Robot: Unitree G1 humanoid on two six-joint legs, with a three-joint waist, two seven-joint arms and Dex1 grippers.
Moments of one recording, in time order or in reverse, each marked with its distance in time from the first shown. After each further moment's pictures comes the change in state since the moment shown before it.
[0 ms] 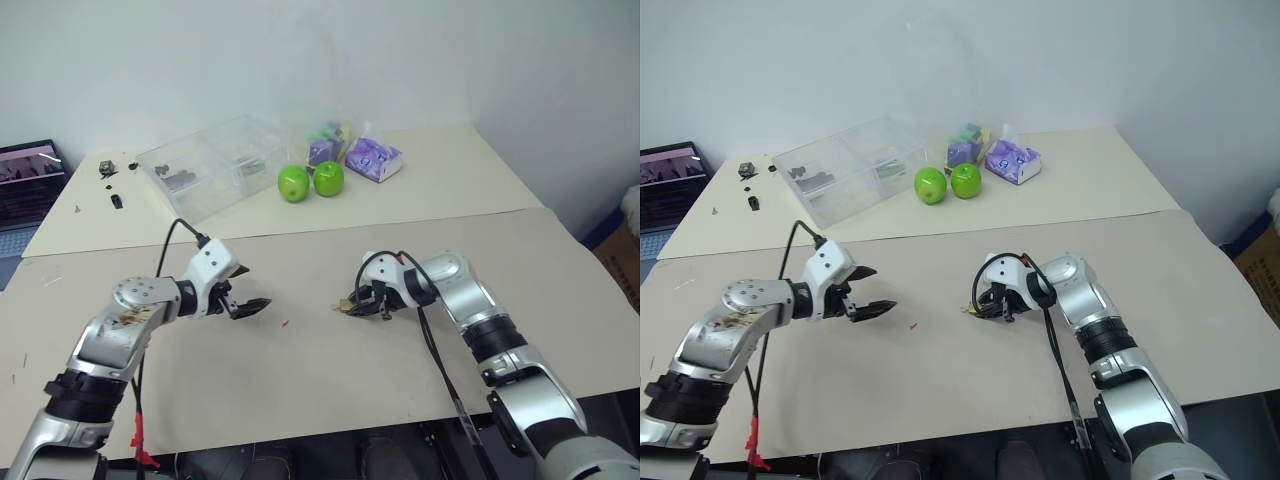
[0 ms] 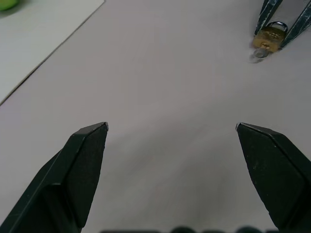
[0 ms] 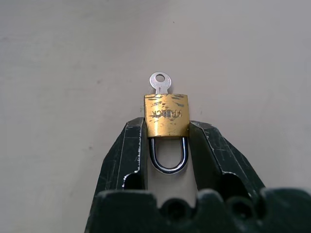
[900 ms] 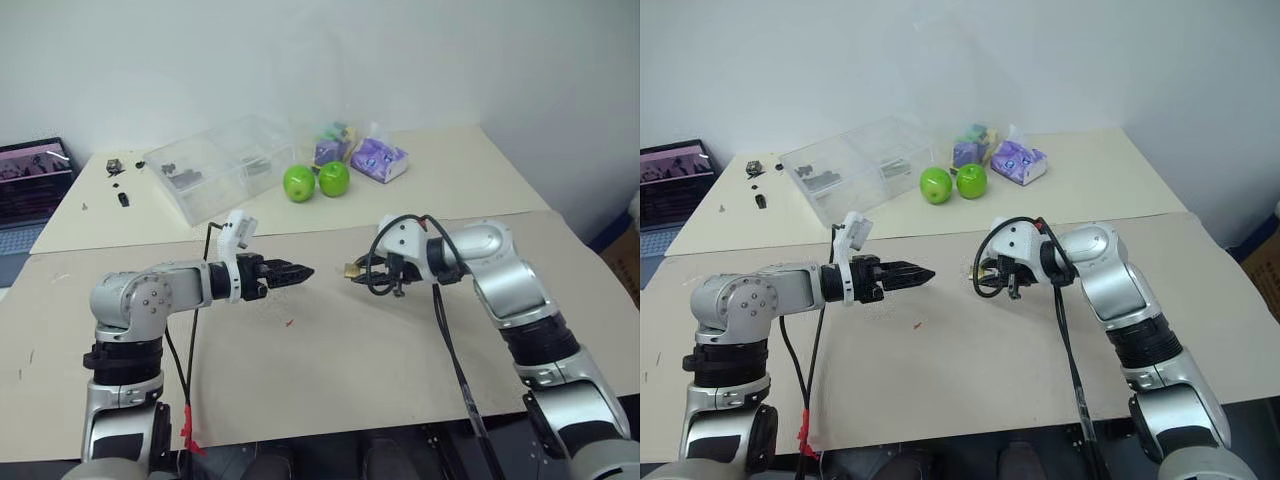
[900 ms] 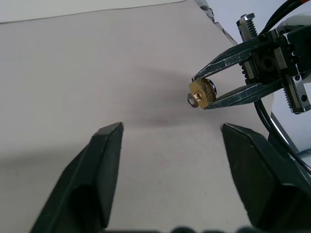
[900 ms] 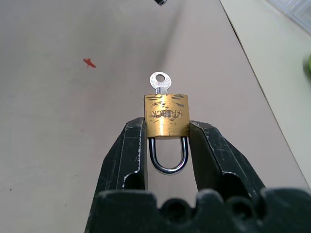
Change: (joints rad) left arm -0.202 -0.265 0.281 -0.042 -0.461 0.734 0.235; right arm -0.021 -0.152 -0.003 -0.403 0.113 0.213 -0.081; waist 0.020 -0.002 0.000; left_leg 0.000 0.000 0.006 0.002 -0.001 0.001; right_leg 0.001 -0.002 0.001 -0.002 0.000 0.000
